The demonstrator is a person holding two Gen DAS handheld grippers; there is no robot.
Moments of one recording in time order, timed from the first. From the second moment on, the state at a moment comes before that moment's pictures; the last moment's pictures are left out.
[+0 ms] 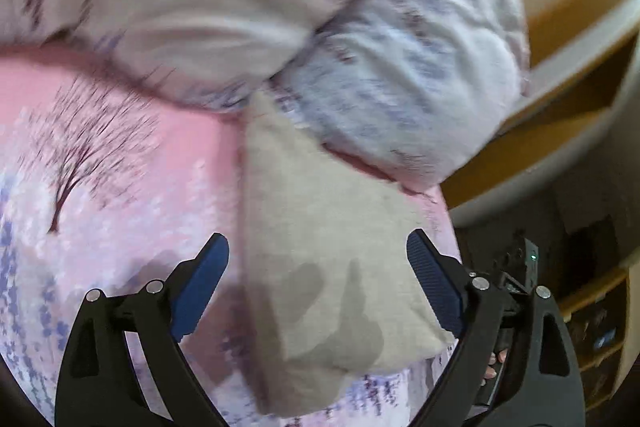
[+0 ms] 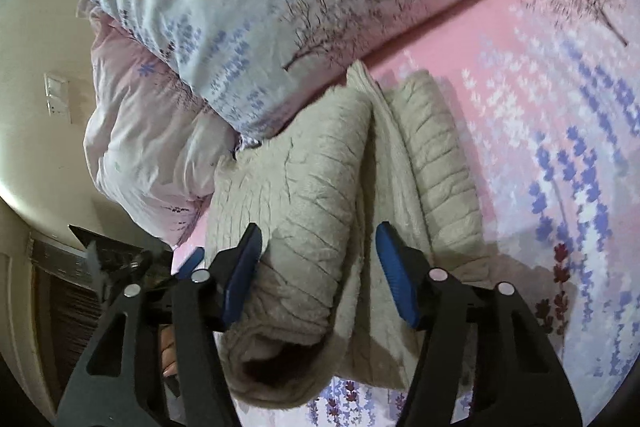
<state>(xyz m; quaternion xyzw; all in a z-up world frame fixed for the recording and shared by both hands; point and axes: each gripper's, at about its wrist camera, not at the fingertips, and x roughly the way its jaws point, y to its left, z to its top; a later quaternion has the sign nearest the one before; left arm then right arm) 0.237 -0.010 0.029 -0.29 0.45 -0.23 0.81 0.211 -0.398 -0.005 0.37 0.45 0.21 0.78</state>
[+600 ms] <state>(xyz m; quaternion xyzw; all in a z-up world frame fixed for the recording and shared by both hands) 0.230 -0.046 0.012 -0.22 0.49 -0.26 0.81 0.205 -0.387 0.034 0.29 0.37 0.20 0.86</state>
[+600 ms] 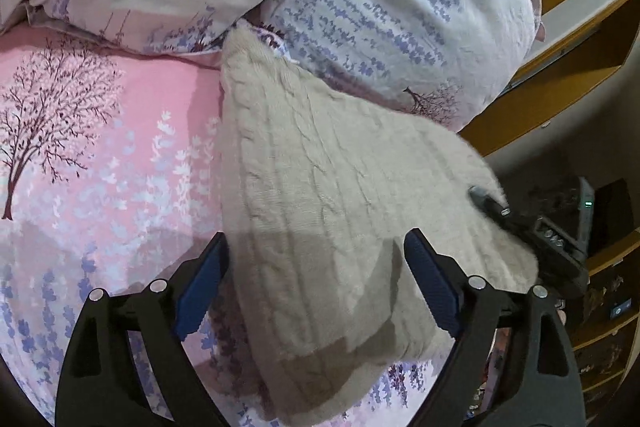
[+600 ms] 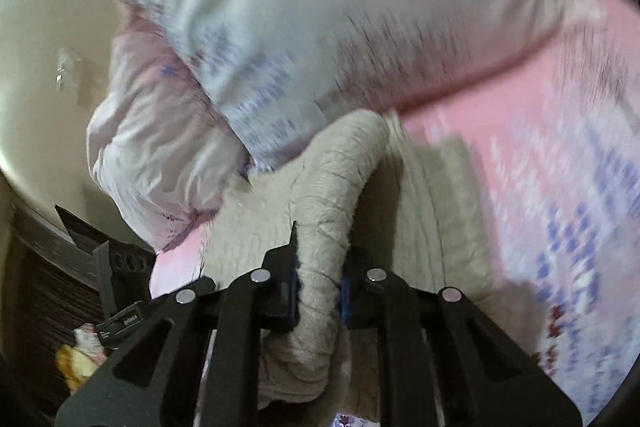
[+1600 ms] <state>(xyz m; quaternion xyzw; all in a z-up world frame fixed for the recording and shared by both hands) 0.167 -0.053 0.001 -0.20 0.50 -0.29 0.79 0.118 -0.408 0.022 0.27 0.37 0.15 0.87</state>
